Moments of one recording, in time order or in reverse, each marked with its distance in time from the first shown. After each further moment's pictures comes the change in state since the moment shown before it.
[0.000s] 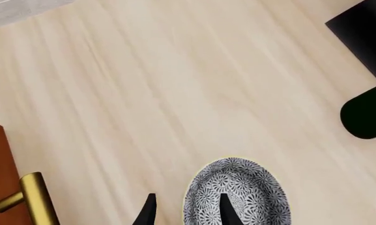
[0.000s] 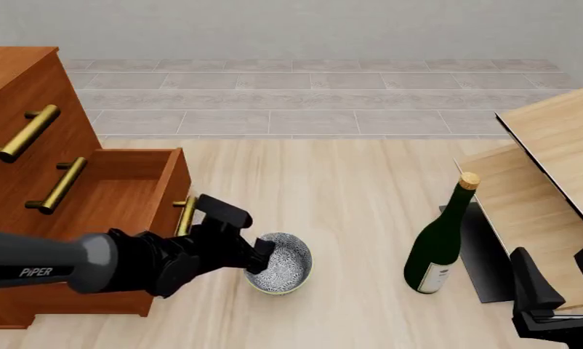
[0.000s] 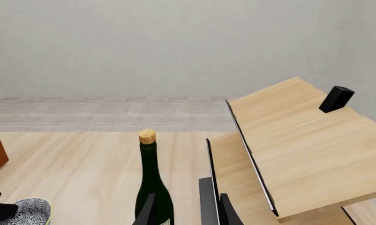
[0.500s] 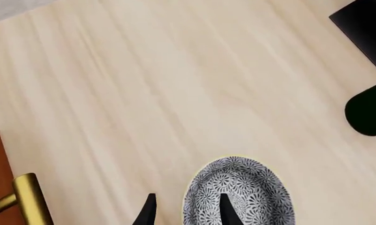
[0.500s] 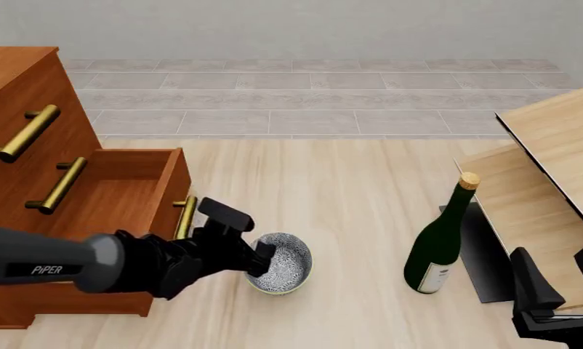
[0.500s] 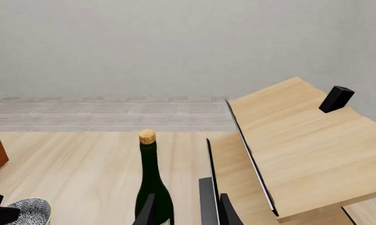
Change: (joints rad) left arm -0.002 0.030 0.000 -0.017 0.007; right arm 0.000 0.000 0.000 0.000 0.000
